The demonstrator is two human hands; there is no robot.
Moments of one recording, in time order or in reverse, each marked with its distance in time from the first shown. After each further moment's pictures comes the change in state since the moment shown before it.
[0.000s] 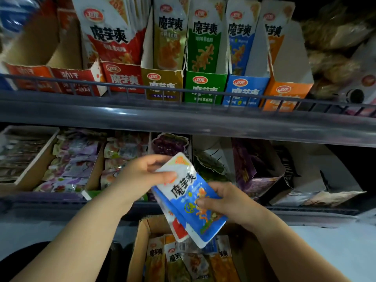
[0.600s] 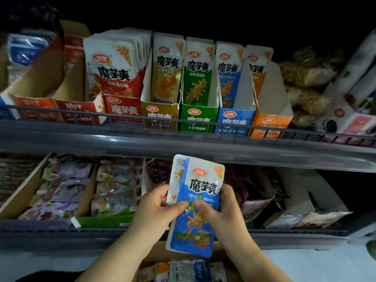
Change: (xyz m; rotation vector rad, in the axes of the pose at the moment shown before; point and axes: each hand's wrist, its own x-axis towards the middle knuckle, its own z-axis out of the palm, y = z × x) left_hand -0.015 0.002 0.038 -0.075 0.074 0.071; right_hand -0.001 -0.020 0.023 0.391 0.549 -0.155
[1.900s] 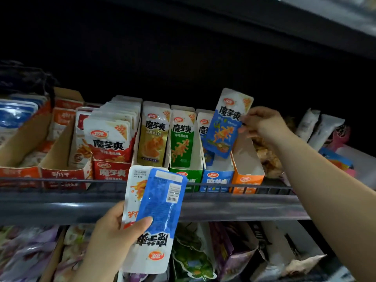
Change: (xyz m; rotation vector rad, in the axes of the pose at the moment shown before) left_hand 0.028 0.070 -0.048 -0.147 0.097 0.107; right_hand 0.116 -0.238 -0.062 -0.437 0.267 -0.476
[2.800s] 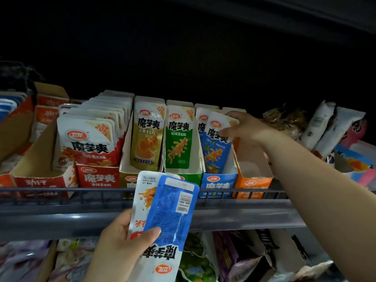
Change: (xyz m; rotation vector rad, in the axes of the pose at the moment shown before) left_hand 0.025 -0.015 0.020 0.073 -0.022 -0.099; right_hand 0.033 0.026 0.029 -0.394 -0.284 0.025
